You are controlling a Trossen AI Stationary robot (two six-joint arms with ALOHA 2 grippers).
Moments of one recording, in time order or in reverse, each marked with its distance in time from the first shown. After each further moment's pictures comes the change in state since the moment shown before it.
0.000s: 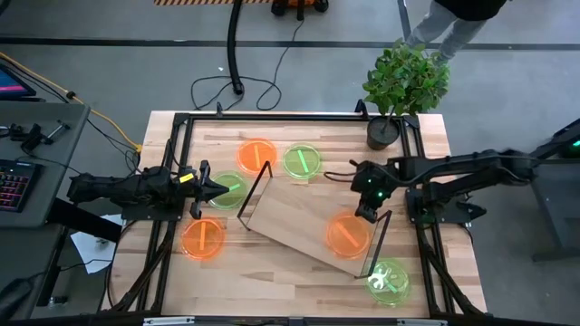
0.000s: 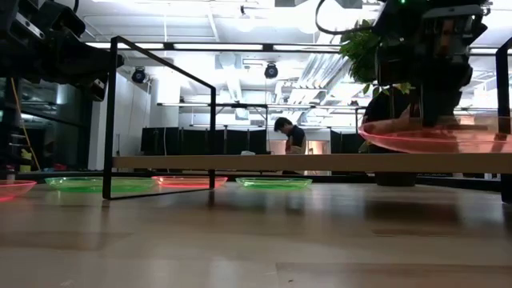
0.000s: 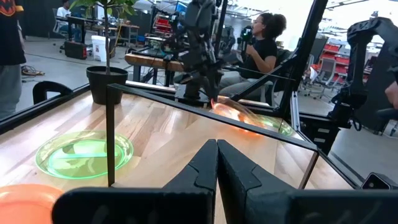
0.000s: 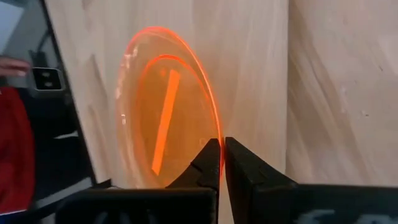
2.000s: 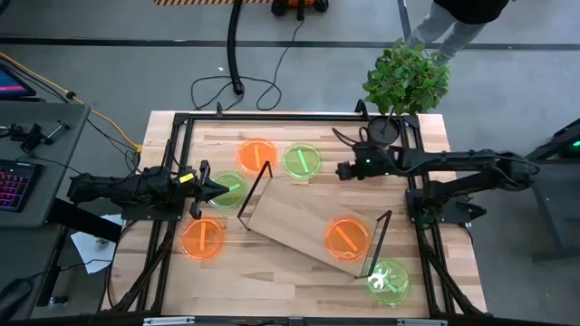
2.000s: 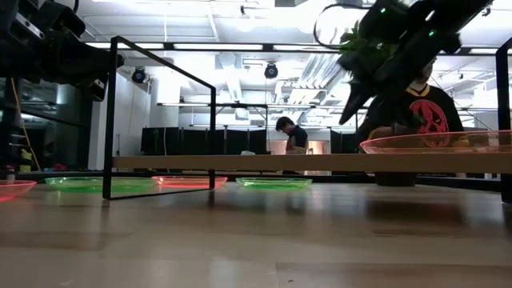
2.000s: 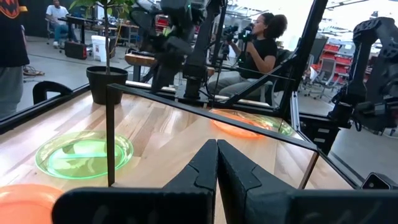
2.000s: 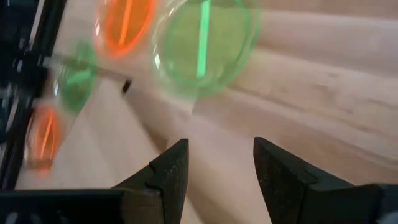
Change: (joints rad) left arm 0.000 0.000 0.000 0.000 0.000 0.000; right arm -0.194 0.056 -0.022 0.349 0.468 0.511
